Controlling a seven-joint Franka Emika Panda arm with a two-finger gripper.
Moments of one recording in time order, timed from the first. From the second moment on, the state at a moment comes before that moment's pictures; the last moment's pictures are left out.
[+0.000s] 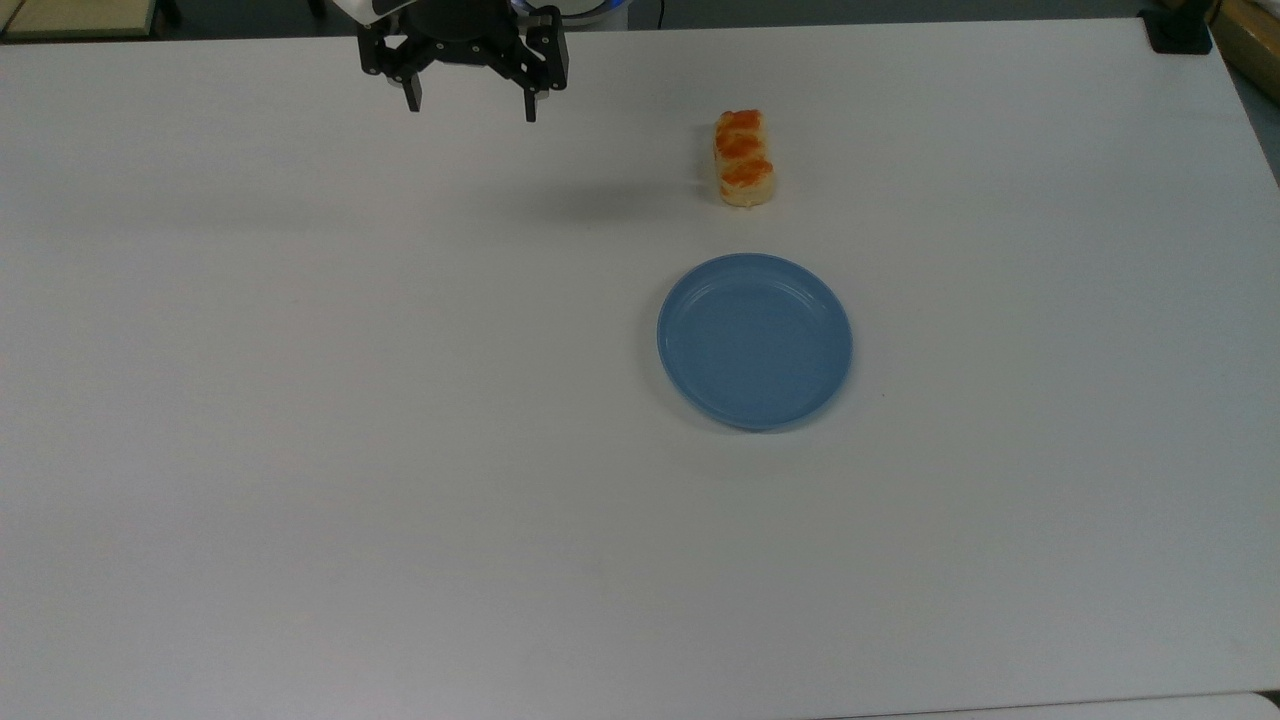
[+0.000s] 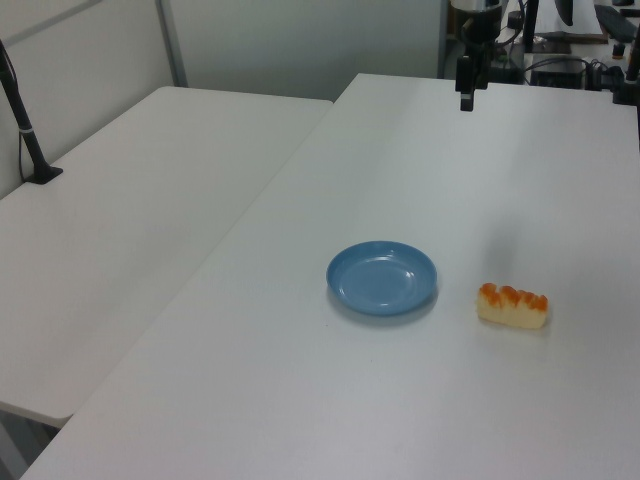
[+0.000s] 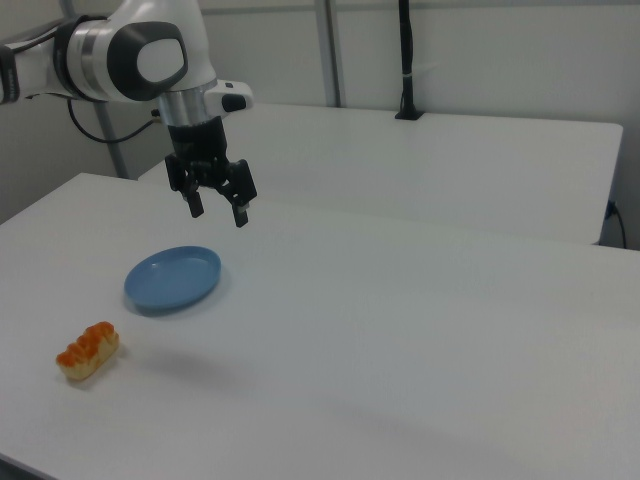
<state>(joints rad) 0.01 0.04 -0.03 -1.70 -0.05 1.72 0.02</state>
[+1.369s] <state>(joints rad) 0.04 0.04 -0.04 -1.71 -0.05 1.72 0.03</state>
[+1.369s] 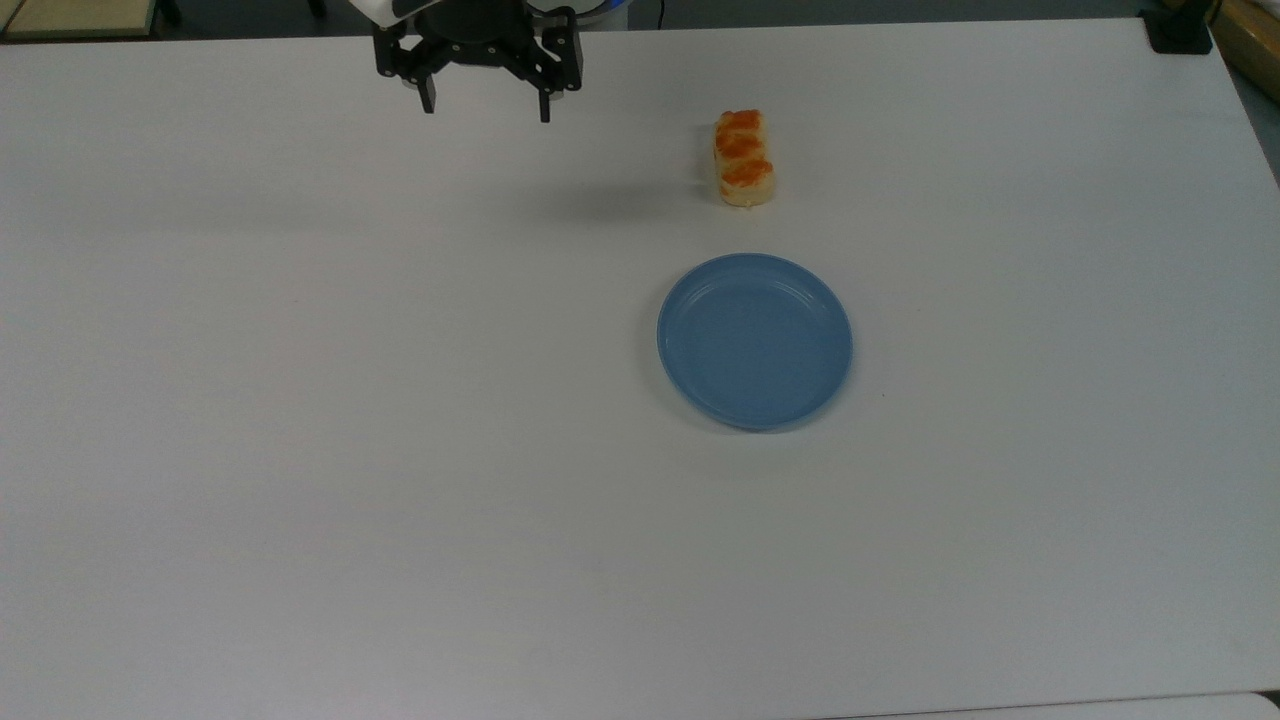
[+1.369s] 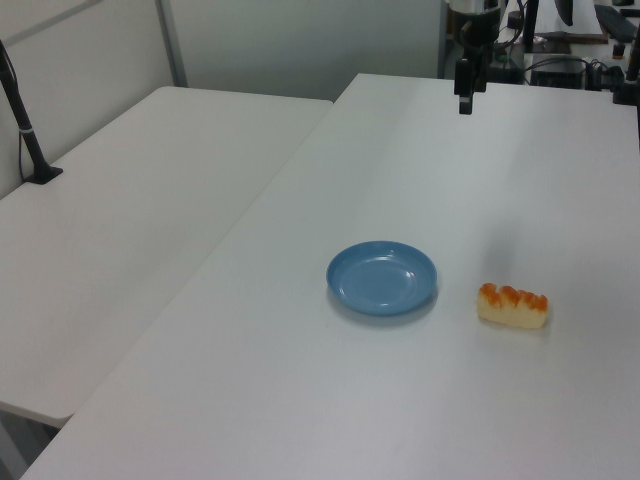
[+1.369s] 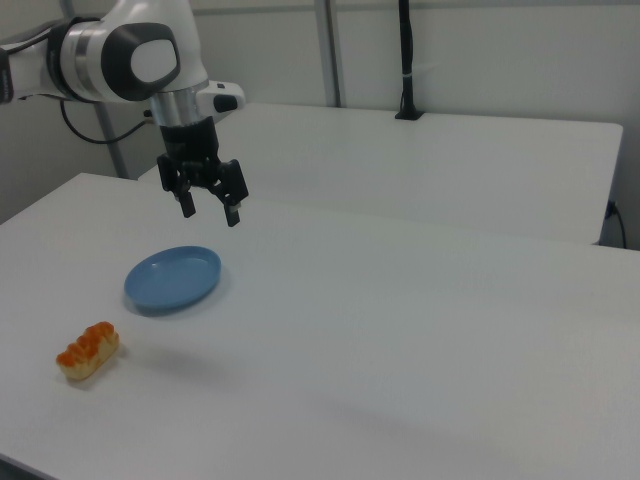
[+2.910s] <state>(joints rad) 0.30 0.03 0.15 -2.16 -0.04 1.97 0.30</state>
